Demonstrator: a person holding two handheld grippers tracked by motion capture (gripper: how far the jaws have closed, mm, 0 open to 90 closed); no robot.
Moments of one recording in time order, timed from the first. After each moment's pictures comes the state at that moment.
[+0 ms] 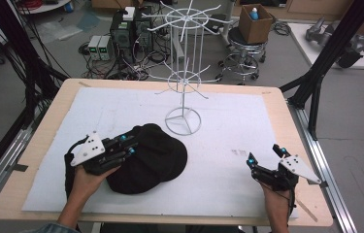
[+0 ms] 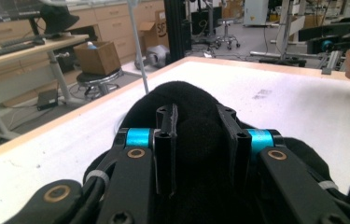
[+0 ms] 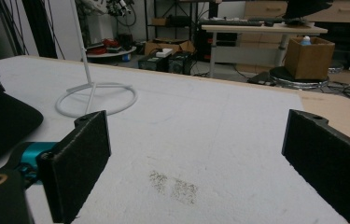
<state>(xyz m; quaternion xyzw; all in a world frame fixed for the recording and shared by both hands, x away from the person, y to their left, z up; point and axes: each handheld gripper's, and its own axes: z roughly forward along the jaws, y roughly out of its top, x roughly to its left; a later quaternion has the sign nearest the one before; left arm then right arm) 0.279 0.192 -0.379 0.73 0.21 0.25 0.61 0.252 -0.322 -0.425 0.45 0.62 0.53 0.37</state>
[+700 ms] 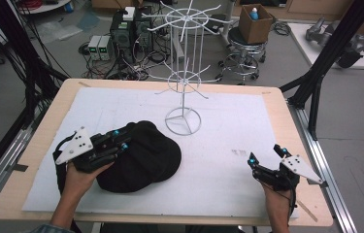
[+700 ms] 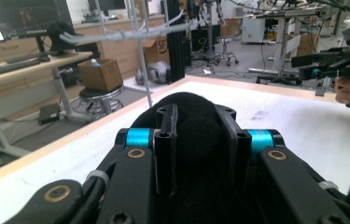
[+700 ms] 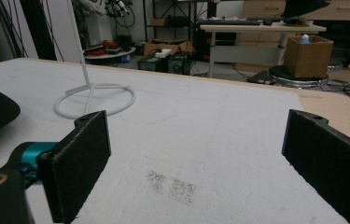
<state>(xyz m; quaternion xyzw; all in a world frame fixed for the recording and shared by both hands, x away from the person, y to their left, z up) 0.274 0.205 -0.353 0.71 0.20 0.25 0.63 0.252 -0.325 -0.425 0.45 0.62 0.53 0.37</state>
